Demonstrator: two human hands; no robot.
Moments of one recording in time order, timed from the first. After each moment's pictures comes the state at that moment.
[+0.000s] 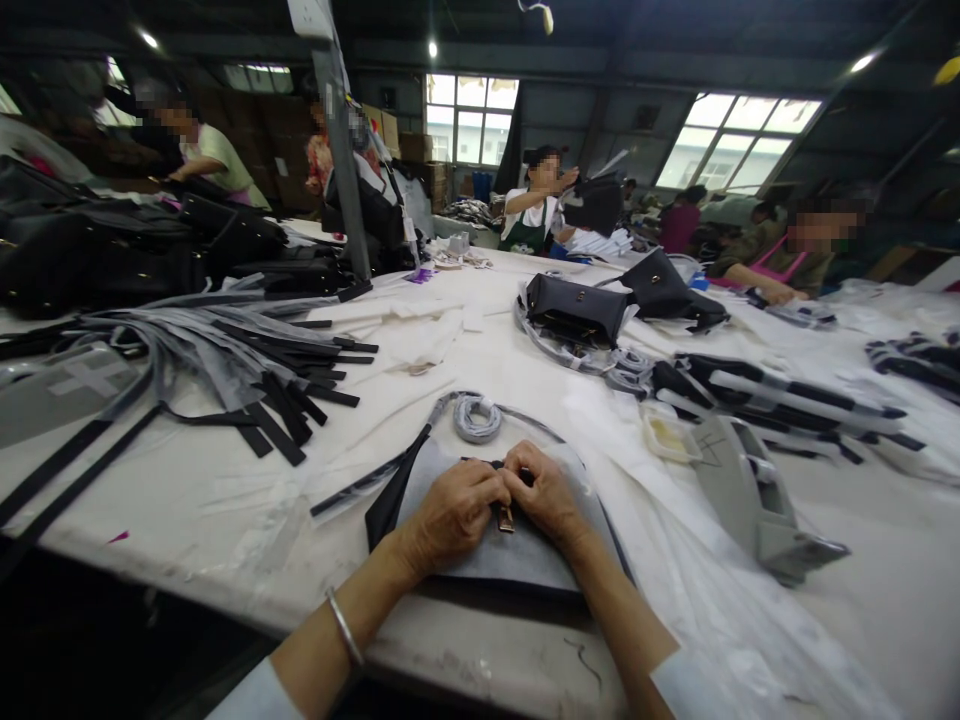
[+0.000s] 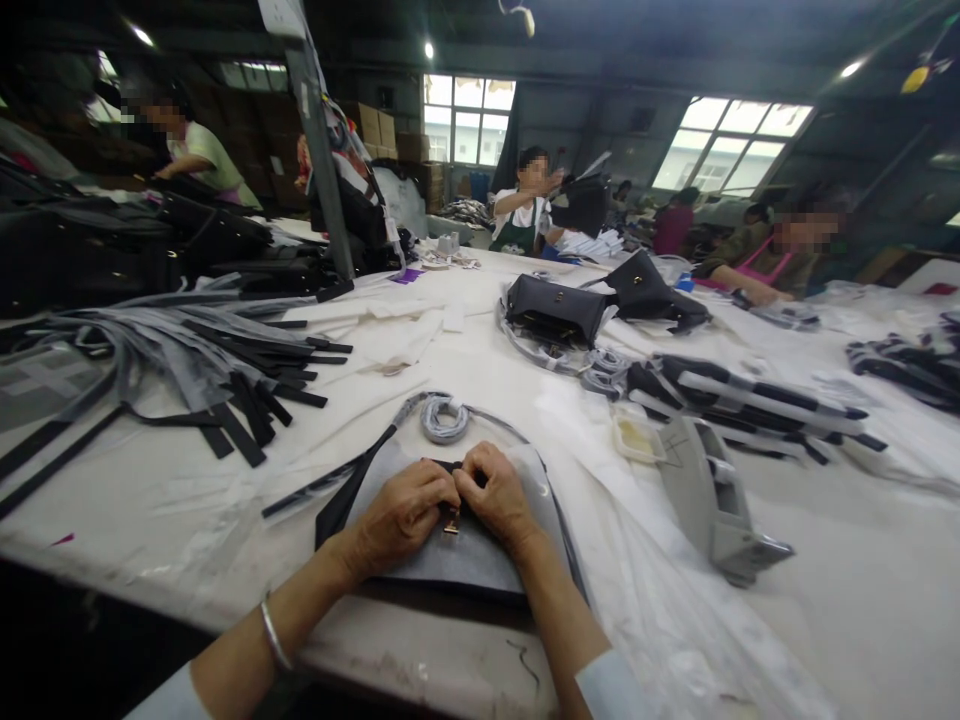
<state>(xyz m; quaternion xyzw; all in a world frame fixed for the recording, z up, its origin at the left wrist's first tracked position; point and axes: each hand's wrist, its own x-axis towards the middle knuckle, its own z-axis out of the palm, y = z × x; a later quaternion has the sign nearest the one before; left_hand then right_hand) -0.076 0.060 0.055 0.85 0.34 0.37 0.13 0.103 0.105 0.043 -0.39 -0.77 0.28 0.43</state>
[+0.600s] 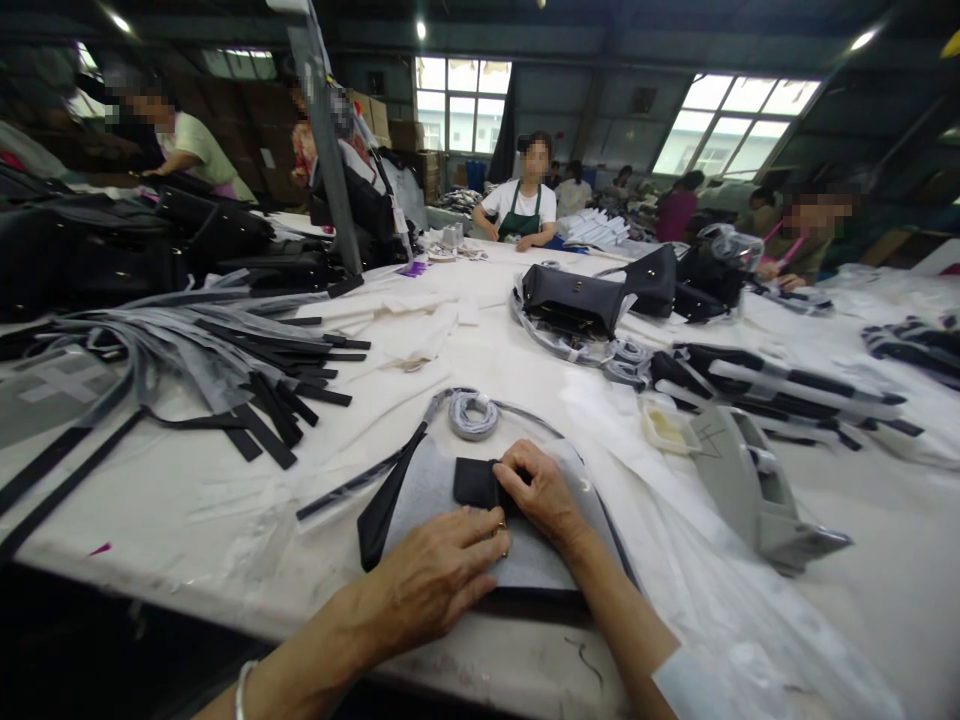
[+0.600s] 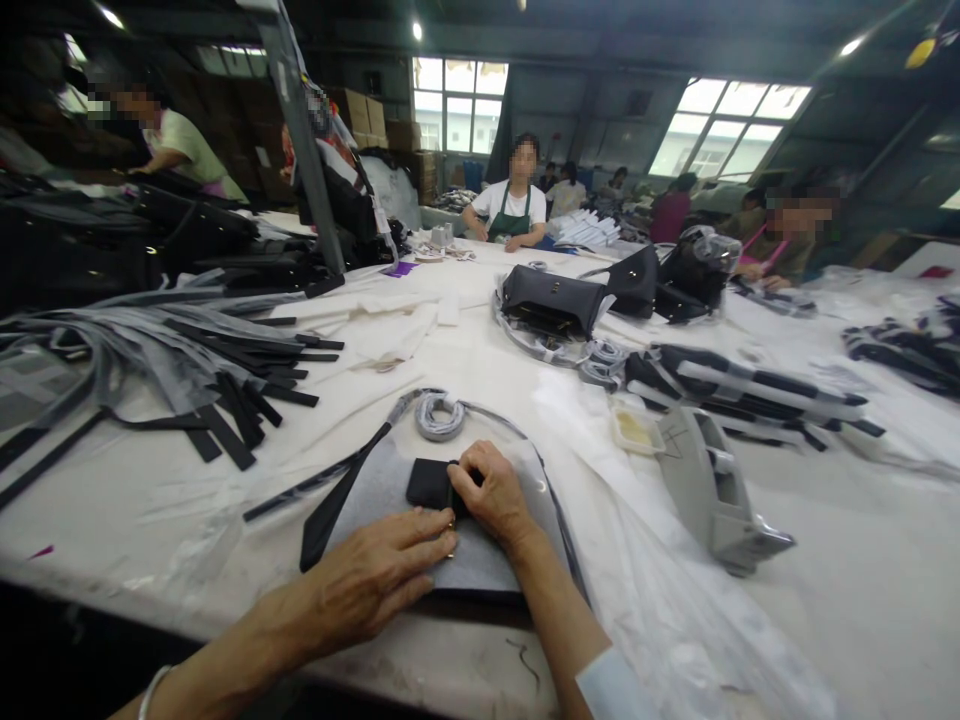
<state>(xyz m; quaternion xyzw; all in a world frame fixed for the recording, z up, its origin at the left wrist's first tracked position) -0.093 0.011 0.079 0.91 0.32 0.20 0.14 0.102 0.101 0.043 -0.39 -0.77 0.25 0.43</state>
